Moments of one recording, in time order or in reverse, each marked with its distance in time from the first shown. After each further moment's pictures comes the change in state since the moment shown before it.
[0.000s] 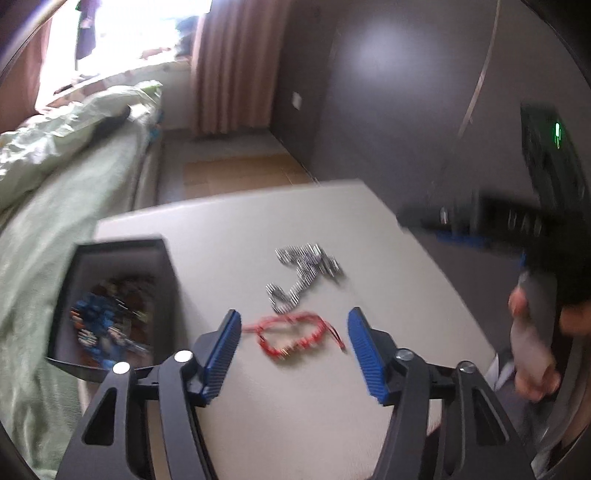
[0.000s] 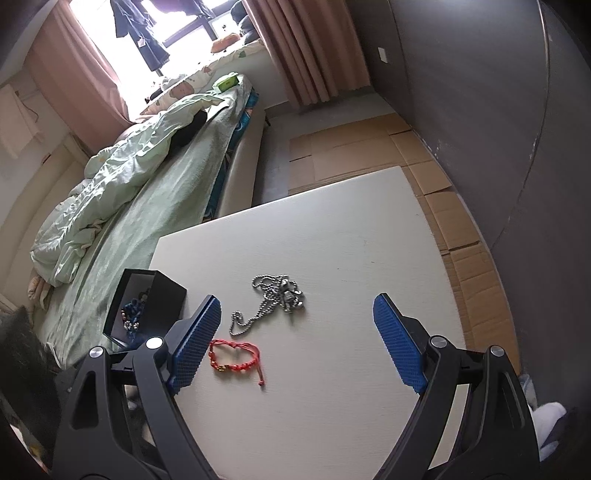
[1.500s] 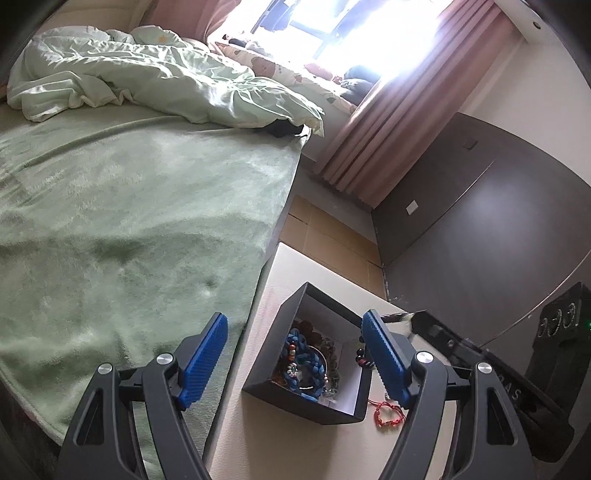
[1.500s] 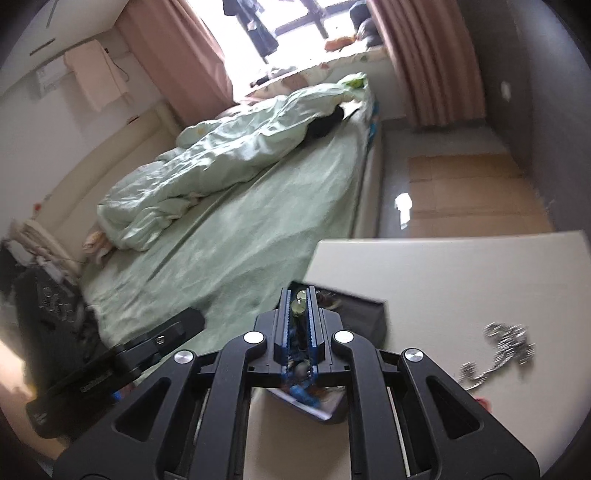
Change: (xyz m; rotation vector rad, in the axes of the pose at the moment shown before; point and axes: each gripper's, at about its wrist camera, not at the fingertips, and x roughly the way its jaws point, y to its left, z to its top) left arm -0.122 0.186 -0.023 -0.649 -0.273 0.130; right arm 0.055 0.207 -0.008 -0.221 -0.004 0.324
